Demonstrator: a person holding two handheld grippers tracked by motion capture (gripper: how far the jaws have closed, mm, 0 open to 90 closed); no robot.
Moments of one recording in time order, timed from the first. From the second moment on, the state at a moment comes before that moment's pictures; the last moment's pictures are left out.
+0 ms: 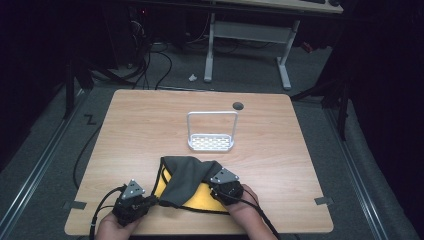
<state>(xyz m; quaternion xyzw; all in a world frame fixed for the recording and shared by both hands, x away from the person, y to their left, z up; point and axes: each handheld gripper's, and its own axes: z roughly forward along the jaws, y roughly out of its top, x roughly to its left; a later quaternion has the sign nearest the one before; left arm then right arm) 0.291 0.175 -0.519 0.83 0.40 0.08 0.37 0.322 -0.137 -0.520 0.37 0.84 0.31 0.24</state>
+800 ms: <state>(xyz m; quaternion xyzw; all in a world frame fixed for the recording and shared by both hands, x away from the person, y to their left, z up) 0.290 0.171 -0.518 0.84 0.39 0.08 0.38 0.299 -0.263 -0.515 0.49 0.77 0.31 0.28</state>
